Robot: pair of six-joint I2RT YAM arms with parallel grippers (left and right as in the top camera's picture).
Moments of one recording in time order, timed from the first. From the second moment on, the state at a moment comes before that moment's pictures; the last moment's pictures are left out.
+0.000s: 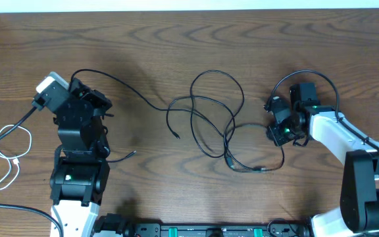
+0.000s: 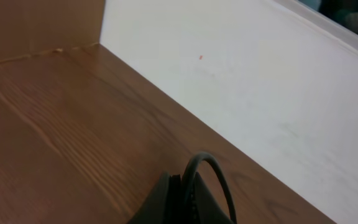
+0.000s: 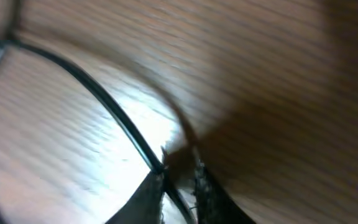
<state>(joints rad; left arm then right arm) -0.07 0.88 0.81 -0.22 -0.46 -0.57 0.09 1.69 0.85 -0.55 -0.22 -0.30</state>
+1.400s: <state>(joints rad) 0.52 0.93 0.81 -0.42 -0.47 -0.57 -0.70 1.71 0.82 -0.27 -0.02 0.16</state>
